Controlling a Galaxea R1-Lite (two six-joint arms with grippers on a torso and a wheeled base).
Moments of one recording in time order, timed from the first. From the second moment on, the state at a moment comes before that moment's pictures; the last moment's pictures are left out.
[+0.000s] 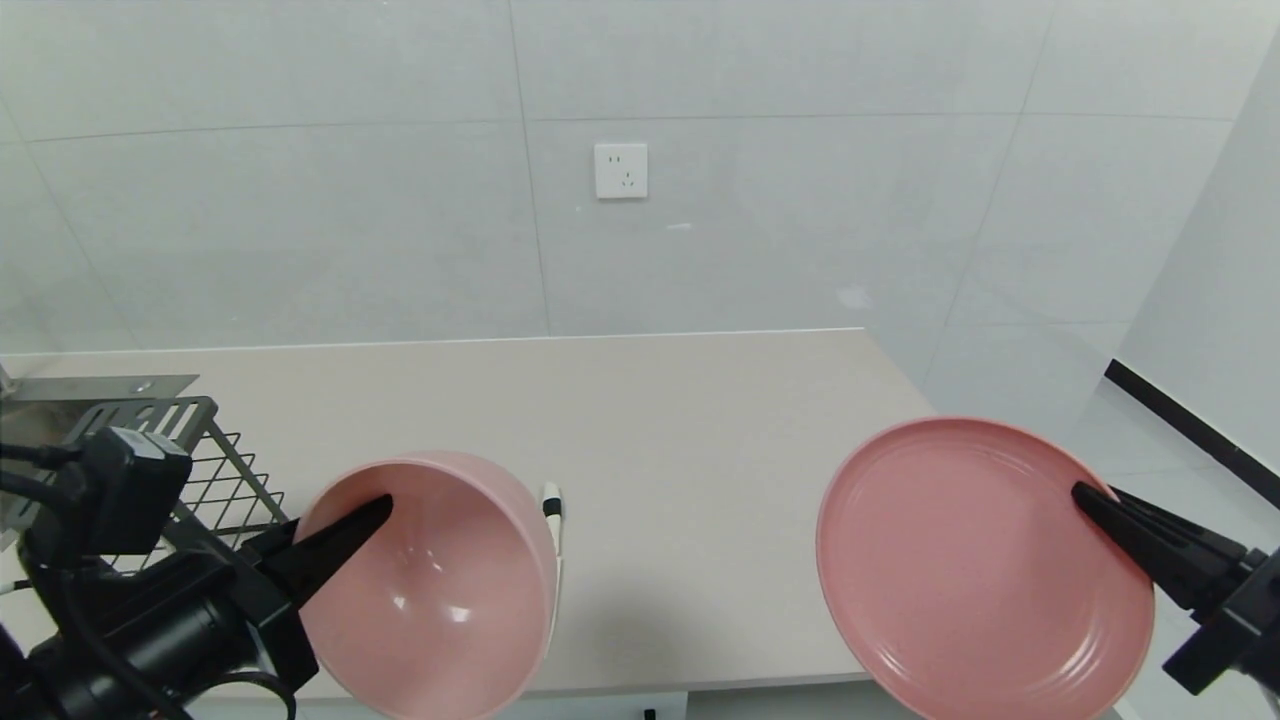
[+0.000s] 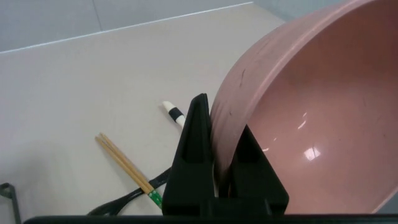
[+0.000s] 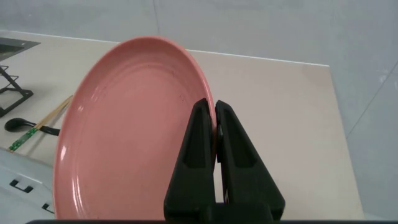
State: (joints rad) left arm -0.48 1.21 -0.11 -0.98 -0.04 -0.05; right arm 0.44 1.14 0.00 -1.11 -0.03 0.05
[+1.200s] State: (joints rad) left arm -0.49 1.21 -0.07 -1.01 -0.04 0.02; right arm 0.46 1.09 0.00 -1.11 -0.02 0.01
